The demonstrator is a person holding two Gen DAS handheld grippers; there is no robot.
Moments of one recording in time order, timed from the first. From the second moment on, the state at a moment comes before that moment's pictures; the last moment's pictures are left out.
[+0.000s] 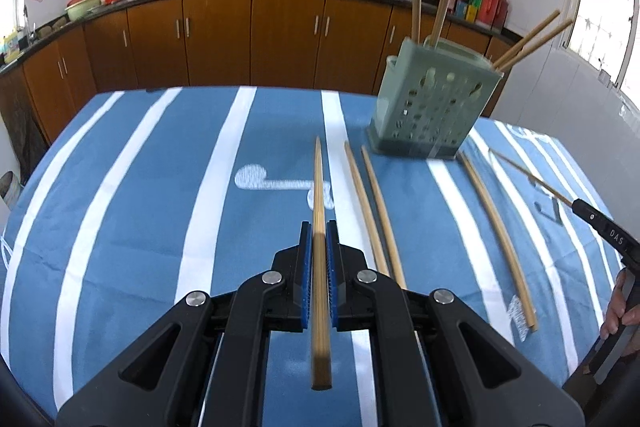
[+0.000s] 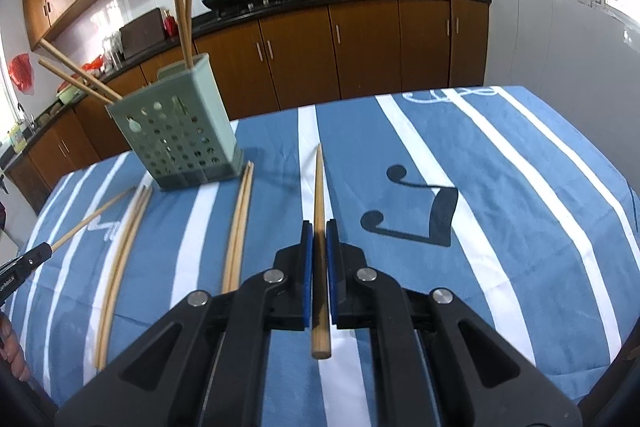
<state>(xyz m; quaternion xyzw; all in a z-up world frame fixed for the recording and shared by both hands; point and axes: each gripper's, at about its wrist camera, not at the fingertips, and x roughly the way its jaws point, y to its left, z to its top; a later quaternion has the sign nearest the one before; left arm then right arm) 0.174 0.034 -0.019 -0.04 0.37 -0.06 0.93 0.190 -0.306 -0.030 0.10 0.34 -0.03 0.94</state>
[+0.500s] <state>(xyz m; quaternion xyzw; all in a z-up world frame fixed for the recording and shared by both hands) 0.170 0.034 0.020 -0.04 0.32 -0.06 0.95 0.181 -0.304 0.006 0.10 0.28 -0.02 0.95</state>
